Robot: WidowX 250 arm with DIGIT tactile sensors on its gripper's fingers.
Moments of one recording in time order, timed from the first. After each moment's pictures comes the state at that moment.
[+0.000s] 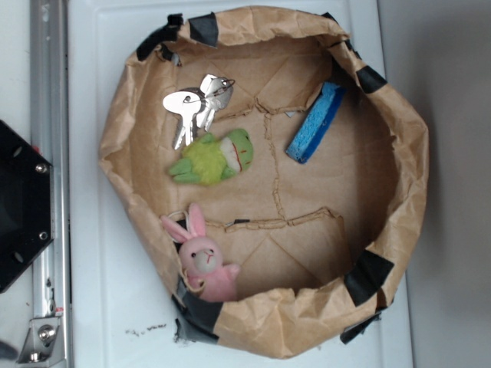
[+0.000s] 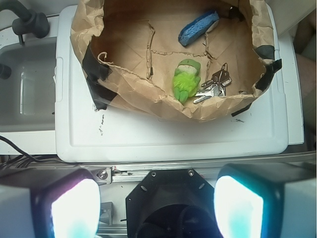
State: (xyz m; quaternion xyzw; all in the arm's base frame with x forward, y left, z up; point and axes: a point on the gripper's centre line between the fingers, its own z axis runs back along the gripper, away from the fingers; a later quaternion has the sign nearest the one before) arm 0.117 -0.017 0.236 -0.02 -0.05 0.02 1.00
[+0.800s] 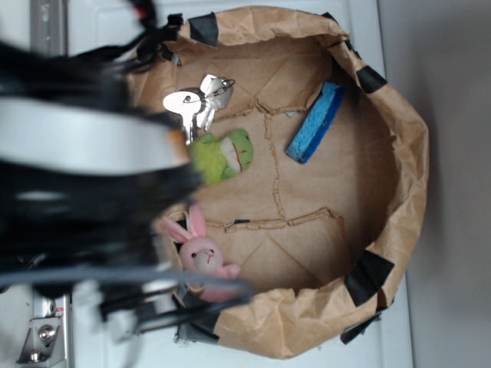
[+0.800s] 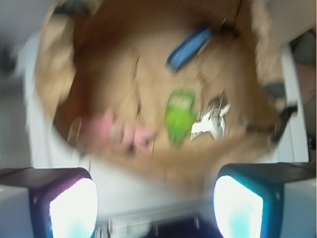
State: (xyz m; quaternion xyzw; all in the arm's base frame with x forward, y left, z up) arm 0.212 -0.004 0.194 0.02 -0.05 0.11 0.99
